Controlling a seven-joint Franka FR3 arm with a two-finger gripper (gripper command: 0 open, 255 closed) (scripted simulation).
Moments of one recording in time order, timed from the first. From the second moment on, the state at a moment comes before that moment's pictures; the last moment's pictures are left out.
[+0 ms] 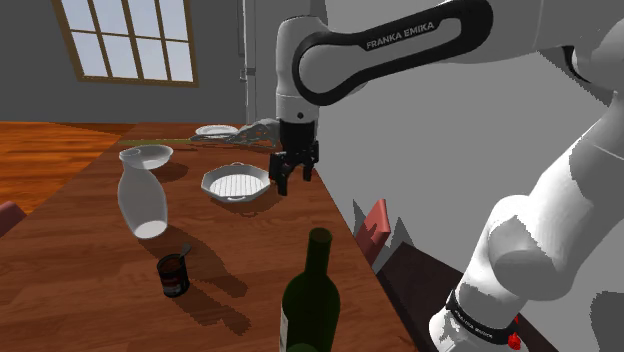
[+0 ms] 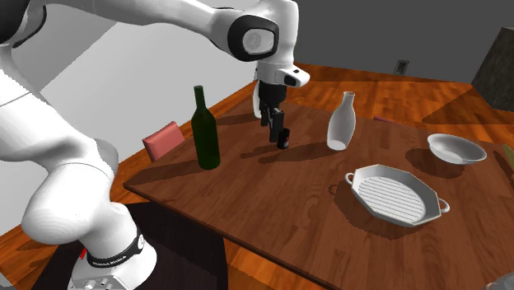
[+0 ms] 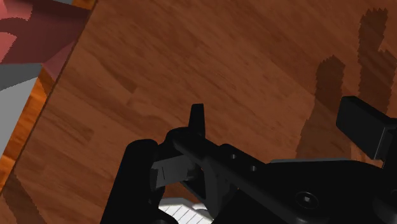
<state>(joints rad) 0.11 -0.24 0.23 -2.20 0.08 1.91 0.21</state>
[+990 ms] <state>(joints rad) 0.24 0.30 0.34 -1.77 -0.04 1.99 0.44</state>
